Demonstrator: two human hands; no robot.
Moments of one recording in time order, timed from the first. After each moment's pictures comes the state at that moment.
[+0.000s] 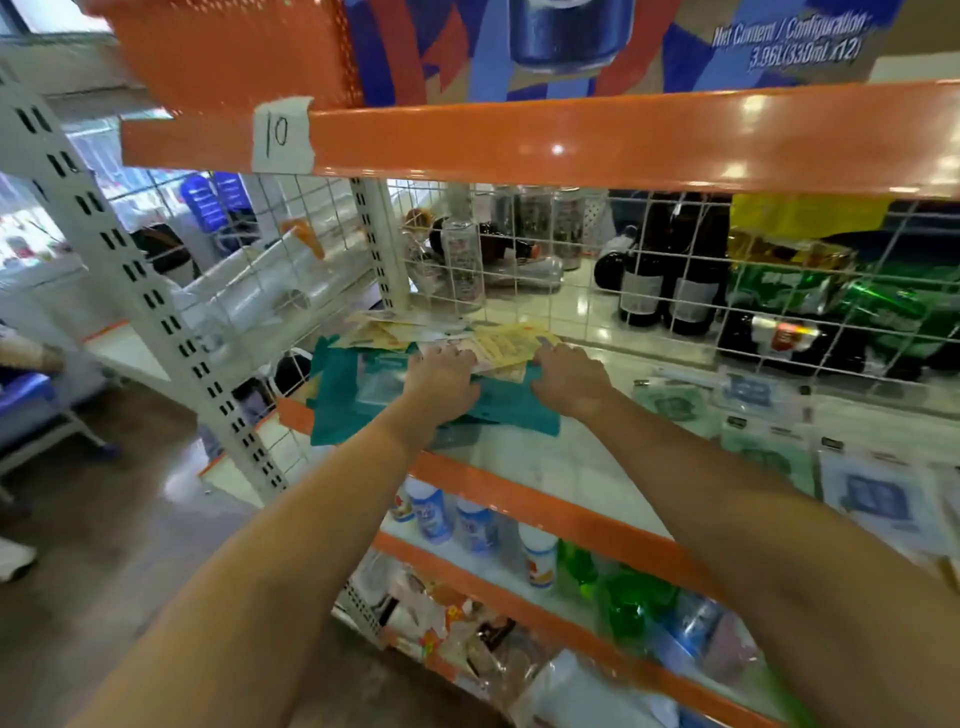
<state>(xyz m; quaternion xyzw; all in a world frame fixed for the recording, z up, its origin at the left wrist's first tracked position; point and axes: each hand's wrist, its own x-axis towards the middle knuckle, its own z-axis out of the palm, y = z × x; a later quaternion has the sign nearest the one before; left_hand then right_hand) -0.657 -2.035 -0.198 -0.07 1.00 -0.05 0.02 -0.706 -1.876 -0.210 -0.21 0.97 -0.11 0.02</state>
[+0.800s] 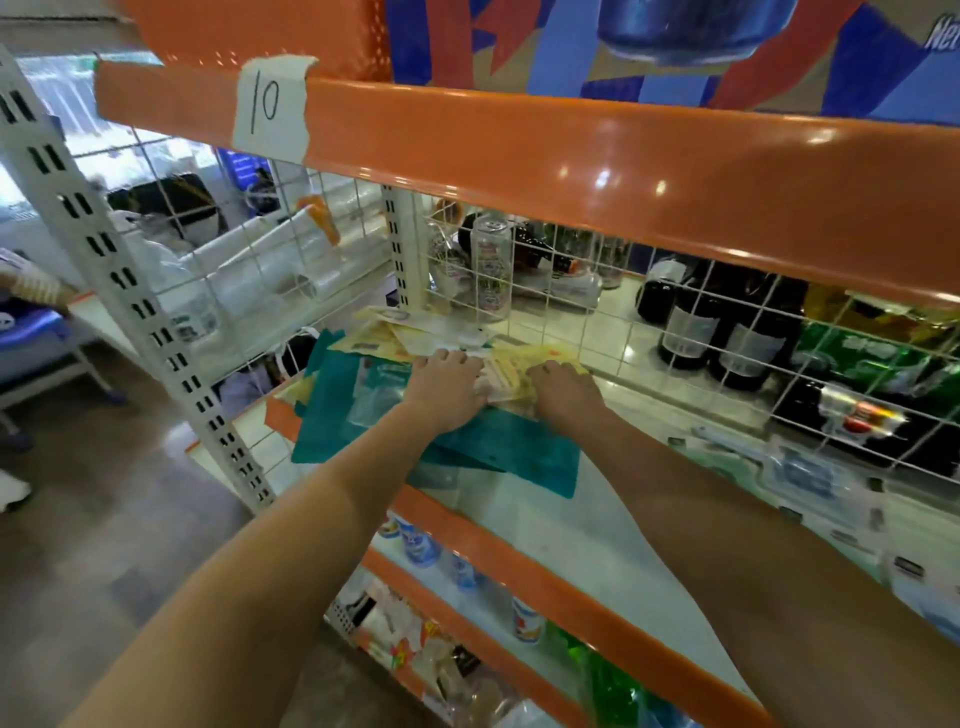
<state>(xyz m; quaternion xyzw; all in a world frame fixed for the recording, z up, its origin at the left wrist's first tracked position) -0.709 -2.067 -0.219 -0.08 1.00 -0.03 -0.02 -0.784 -1.921 -0.236 -0.30 0.95 0.02 0.01</state>
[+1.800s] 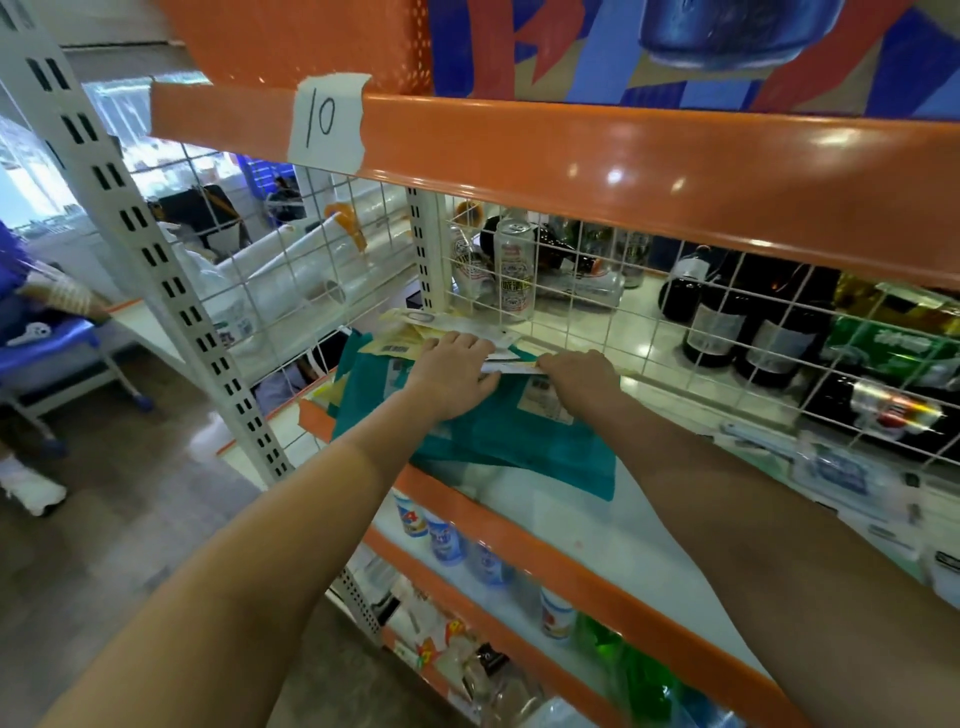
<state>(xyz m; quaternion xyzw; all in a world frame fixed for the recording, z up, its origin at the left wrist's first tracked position) -0.693 -2.089 -0.193 -0.05 1.00 -0.02 -0.04 -0.786 -1.934 -0.223 -0.36 0.92 0.08 -0.08</state>
